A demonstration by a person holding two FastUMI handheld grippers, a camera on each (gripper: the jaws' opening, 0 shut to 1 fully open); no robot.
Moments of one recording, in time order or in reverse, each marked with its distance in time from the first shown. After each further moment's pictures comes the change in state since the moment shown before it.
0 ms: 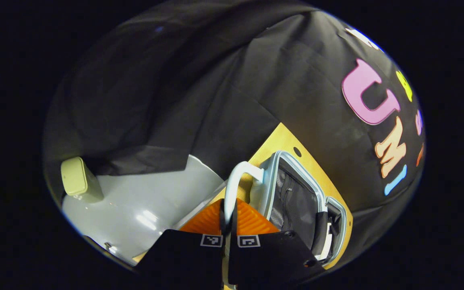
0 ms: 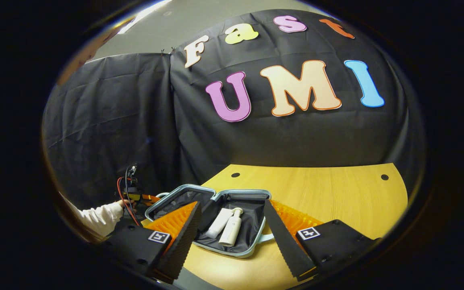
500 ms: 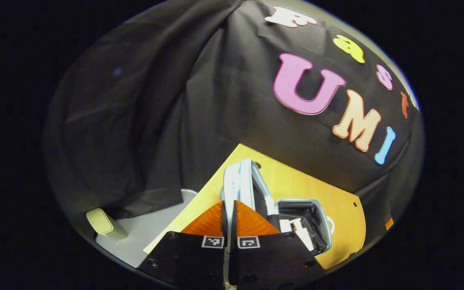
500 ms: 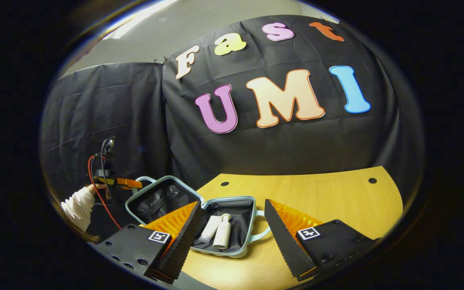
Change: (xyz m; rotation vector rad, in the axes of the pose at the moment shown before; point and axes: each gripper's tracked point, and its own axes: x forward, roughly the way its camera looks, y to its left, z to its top) left arm -0.132 -0.183 0.039 0.332 -0.160 -0.066; right arm -0.037 -0.042 0.023 0.003 -0.075 -0.074
